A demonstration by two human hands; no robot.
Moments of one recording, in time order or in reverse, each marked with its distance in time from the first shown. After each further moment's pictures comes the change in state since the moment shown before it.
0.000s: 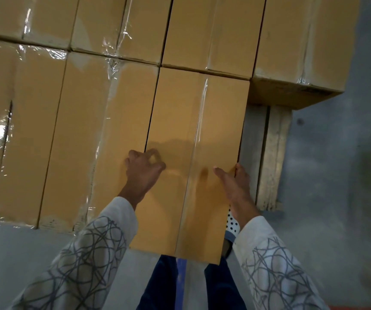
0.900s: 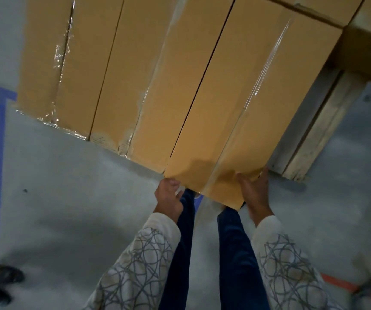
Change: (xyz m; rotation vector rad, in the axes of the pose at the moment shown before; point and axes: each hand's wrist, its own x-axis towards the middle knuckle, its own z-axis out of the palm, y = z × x) left_hand -0.141 -0.140 0.045 -1.196 0.255 -1.032; right_hand -0.070 0.102 0.008 -0.338 -0.012 0.093
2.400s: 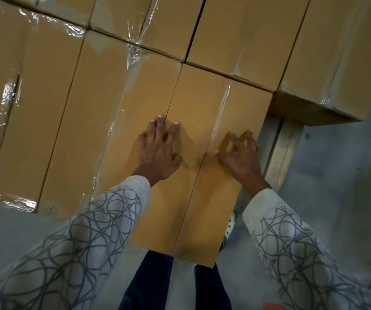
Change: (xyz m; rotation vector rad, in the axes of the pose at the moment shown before) left_hand -0.019 0.142 0.200 1.873 -0.103 1.603; right_hand 0.082 -0.202 -0.055 -0.576 0.058 -0.440
